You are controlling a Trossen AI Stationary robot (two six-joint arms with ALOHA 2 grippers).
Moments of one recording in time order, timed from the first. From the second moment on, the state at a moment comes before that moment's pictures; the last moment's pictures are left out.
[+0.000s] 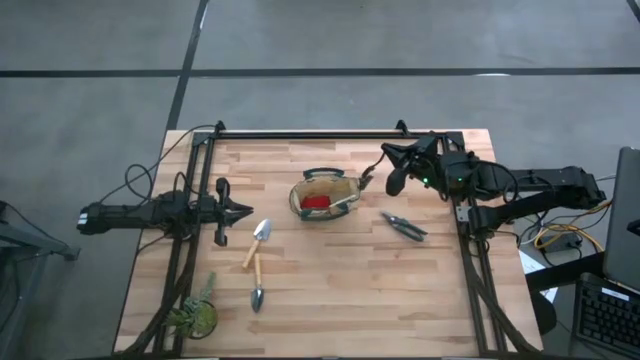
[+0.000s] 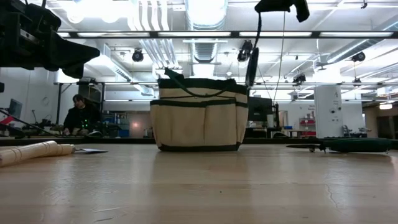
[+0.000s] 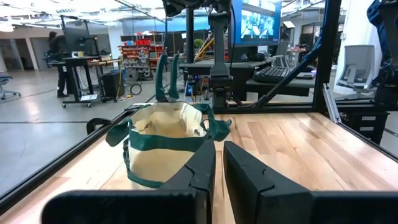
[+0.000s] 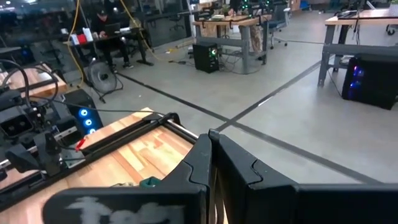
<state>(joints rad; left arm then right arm) -0.01 0.05 0.01 0.03 -0.09 0.04 0.00 0.99 0.94 -0.12 0.68 0.28</state>
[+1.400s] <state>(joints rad) -0.01 0.05 0.01 0.03 -0.09 0.04 0.02 1.26 1.17 -0.25 0.70 0.18</state>
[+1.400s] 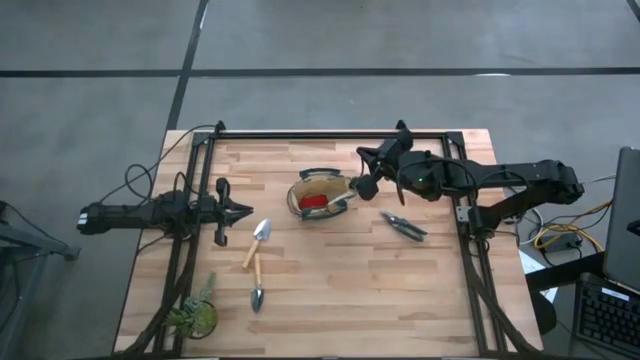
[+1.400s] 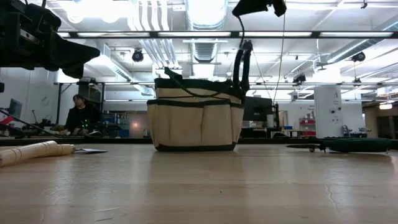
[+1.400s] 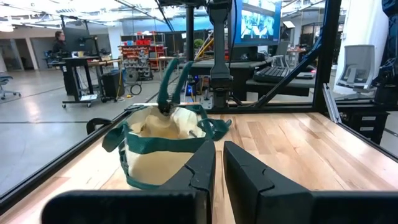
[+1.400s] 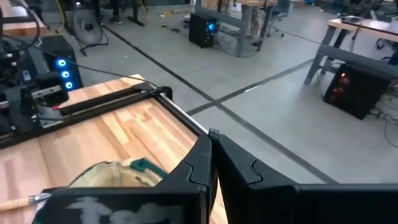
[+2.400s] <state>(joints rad) -0.01 0.05 0.01 0.03 -0.09 0.04 0.01 1.18 1.07 -0.13 0.58 0.23</state>
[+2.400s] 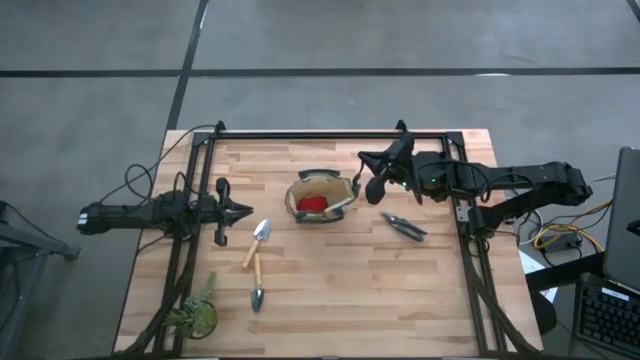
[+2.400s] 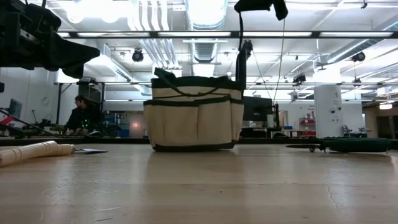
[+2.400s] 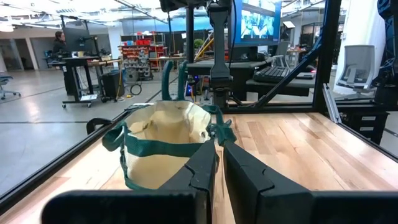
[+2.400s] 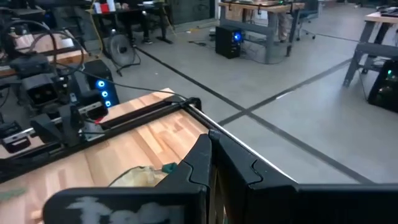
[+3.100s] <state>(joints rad) -0.01 0.05 0.01 0.03 -0.09 0.04 0.00 1.20 0.99 -0.13 0.57 0.28</state>
